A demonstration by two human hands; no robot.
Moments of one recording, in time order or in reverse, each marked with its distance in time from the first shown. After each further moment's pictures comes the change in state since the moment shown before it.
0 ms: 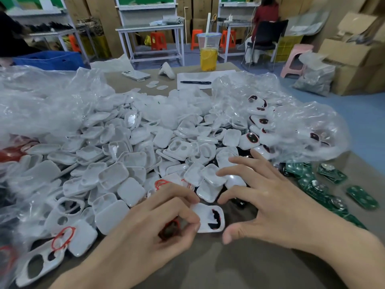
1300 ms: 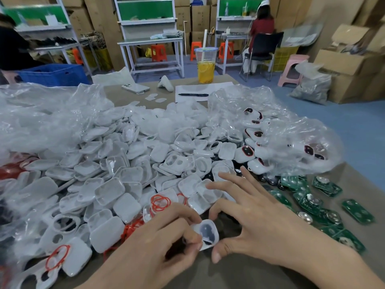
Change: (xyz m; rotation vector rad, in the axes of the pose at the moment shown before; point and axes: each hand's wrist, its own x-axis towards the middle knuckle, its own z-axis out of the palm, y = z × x) left_hand 0.004 -0.006 0.011 0.112 -0.054 0.062; right_hand 0.010 -0.002 0.008 -0.027 -0.061 -0.013
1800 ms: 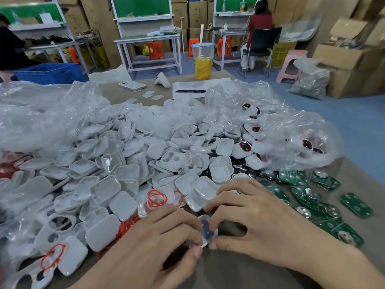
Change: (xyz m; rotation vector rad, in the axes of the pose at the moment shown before) left_hand 0.001 0.001 -0.003 0.075 -0.165 0.083; right_hand -0.008 0.001 0.004 0.028 0.216 -0.159
